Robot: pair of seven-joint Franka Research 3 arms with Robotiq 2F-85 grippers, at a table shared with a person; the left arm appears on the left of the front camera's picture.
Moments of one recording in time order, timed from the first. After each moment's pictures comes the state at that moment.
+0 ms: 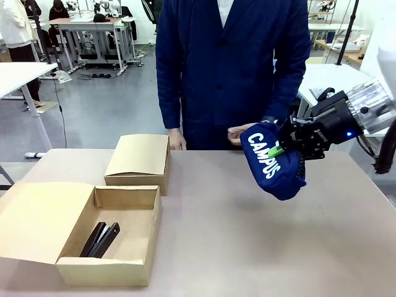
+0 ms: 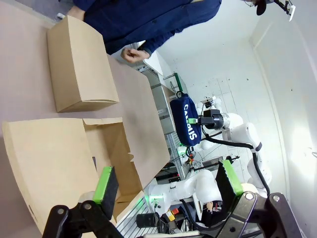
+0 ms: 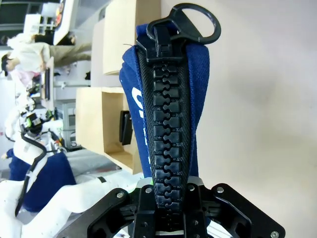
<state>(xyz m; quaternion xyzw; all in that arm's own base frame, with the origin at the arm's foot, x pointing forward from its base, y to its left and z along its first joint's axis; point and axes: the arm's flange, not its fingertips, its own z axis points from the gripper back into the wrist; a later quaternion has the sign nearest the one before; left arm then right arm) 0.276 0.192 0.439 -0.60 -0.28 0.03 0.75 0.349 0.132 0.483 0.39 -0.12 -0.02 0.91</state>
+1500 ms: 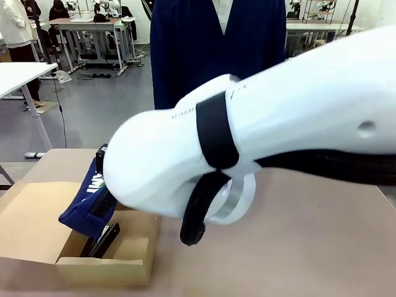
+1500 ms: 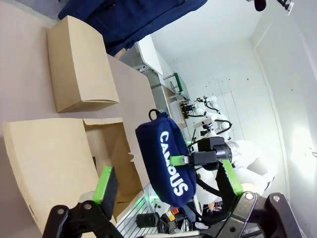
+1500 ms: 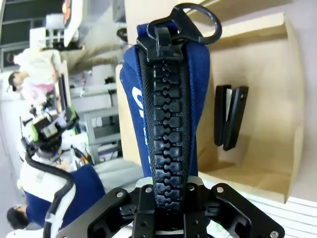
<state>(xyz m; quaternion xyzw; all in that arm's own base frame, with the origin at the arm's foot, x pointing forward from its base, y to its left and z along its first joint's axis) 0.276 0.192 0.439 -0.60 -0.28 0.03 0.75 0.265 0.481 0.450 0.41 -0.10 -0.11 0.90</state>
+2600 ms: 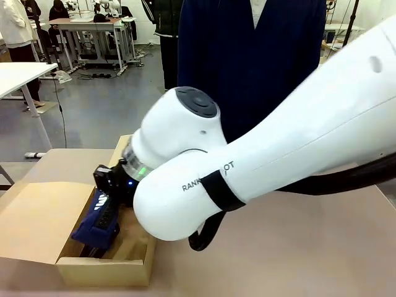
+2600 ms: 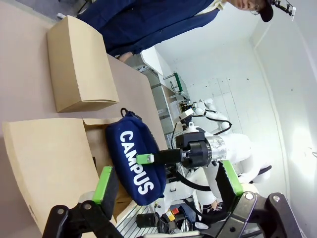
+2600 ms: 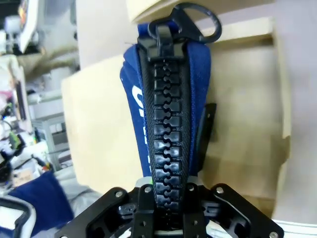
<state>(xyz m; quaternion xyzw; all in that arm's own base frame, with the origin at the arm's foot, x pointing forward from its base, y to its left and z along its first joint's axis) 0.276 0.191 0.439 -0.60 -0.28 0.03 0.75 0.298 0.526 0.407 0.31 -0.09 -0.09 0.94</state>
